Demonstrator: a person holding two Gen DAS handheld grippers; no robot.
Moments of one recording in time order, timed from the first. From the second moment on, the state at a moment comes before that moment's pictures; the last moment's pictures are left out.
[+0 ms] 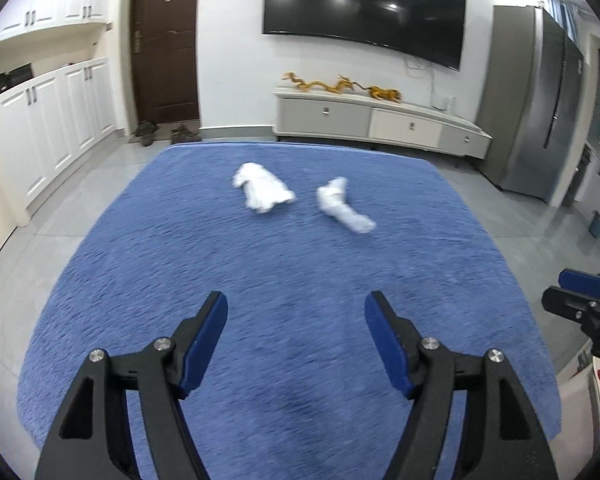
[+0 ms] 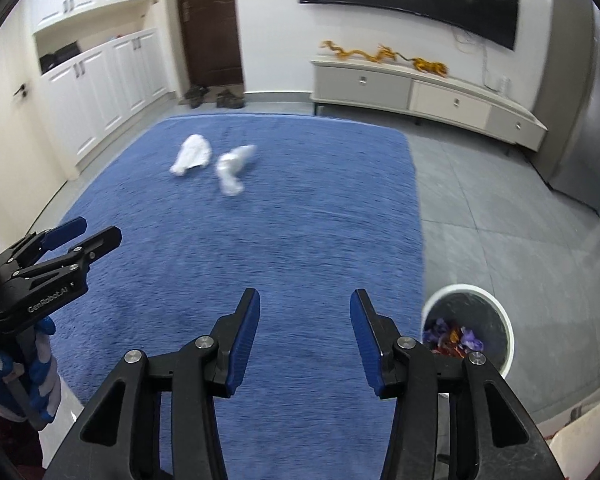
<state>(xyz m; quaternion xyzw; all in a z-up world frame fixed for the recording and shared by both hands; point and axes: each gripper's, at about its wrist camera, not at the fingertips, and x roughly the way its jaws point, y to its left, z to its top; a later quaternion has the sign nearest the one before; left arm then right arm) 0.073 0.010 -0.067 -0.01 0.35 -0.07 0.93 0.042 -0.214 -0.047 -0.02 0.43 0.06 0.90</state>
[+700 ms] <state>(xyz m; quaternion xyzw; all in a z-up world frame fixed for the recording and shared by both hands) 0.086 0.053 -0.081 -0.02 0.36 -0.04 0.93 0.085 -0.181 -0.049 -0.03 0.44 0.09 0.89</state>
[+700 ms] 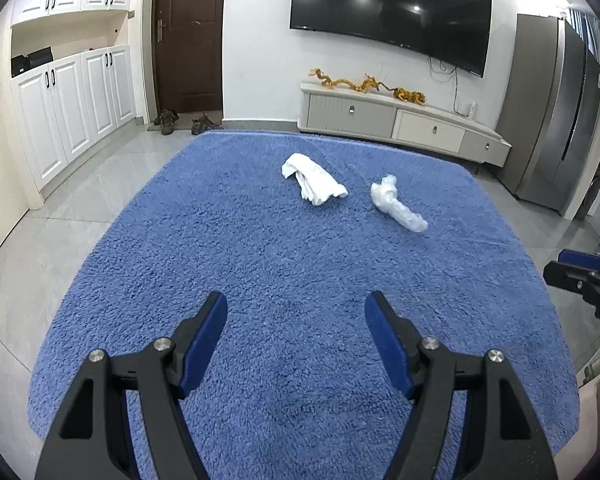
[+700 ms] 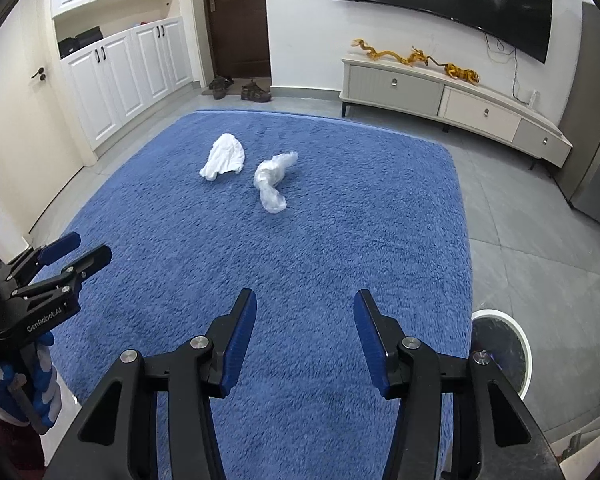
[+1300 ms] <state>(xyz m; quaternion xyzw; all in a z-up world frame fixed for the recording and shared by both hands) 0.131 0.069 -0.108 -0.02 0.40 -0.03 0.91 0.135 -0.179 -0.084 -0.02 0.46 0.11 0.88</state>
